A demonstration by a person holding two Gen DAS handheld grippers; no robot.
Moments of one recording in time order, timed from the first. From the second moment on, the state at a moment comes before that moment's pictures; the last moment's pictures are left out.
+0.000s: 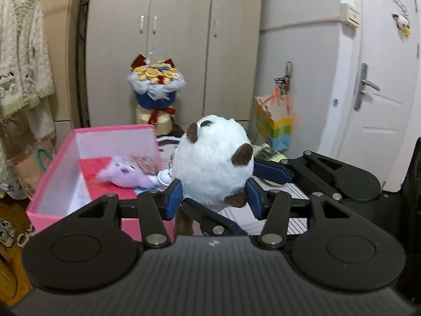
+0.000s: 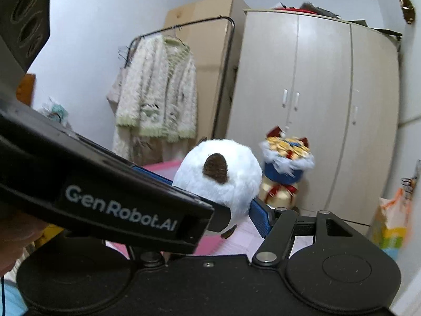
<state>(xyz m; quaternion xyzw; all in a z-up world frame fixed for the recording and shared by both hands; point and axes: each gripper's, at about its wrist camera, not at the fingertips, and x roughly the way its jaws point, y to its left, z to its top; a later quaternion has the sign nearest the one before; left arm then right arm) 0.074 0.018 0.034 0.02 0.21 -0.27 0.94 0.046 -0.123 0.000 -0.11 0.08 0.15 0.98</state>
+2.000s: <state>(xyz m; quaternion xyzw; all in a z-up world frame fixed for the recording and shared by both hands) 0.096 0.071 0.073 0.01 0.29 -0.26 0.92 0.076 -0.186 0.056 -0.05 0.27 0.25 0.93</state>
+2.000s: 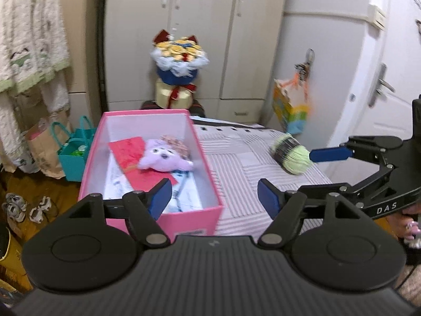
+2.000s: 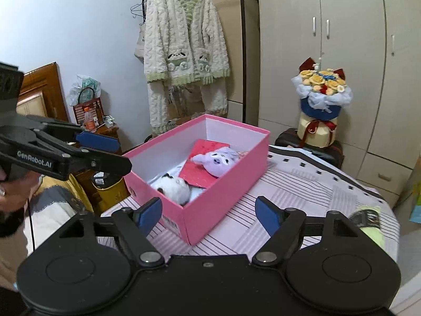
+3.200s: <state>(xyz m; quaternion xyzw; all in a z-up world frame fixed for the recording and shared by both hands) 0.184 -0.143 -0.011 -0.04 0.33 -0.30 0.89 0.098 -0.338 -0.055 -0.05 0.22 0.11 0.97</state>
